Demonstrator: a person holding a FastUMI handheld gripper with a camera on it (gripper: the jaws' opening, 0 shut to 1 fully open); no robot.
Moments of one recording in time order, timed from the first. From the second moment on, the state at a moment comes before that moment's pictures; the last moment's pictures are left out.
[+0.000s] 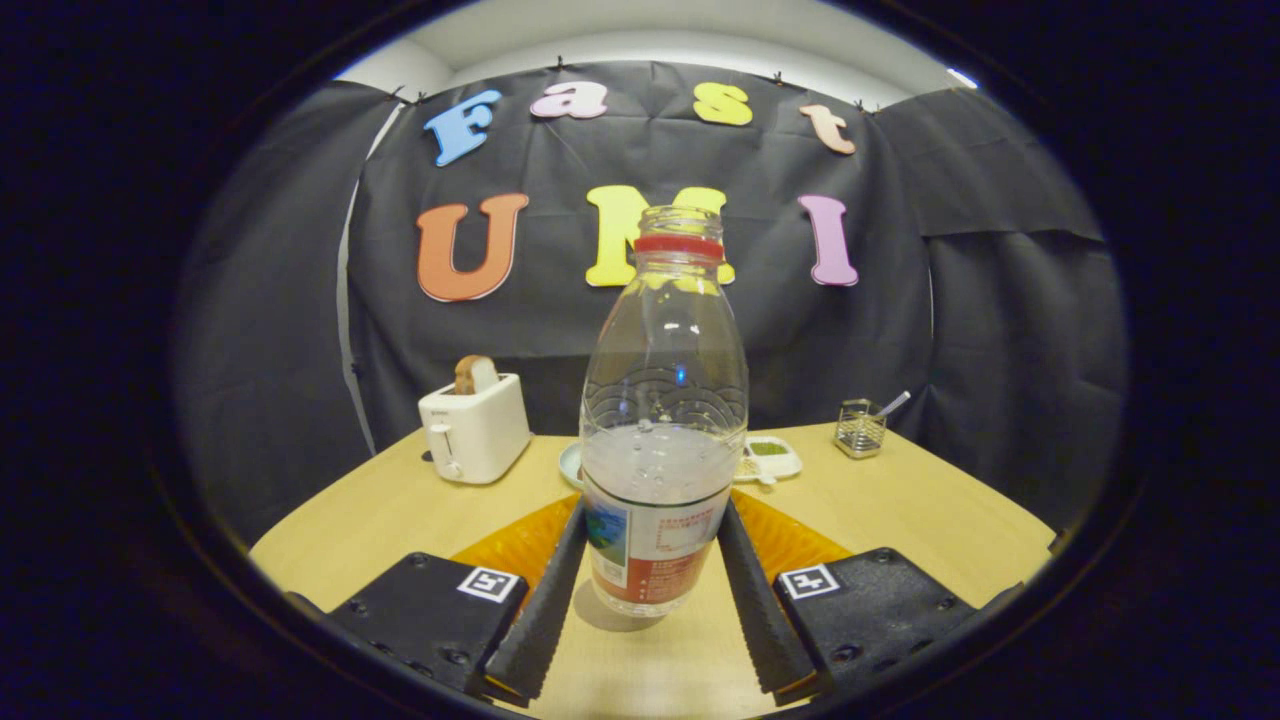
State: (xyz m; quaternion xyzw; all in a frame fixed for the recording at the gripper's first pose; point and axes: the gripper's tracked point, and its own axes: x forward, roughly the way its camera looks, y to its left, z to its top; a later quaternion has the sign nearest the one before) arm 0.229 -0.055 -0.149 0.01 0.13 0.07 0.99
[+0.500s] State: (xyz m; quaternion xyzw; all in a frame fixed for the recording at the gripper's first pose) arm 0.278 -0.020 -0.229 -0.01 0.17 0.09 0.98
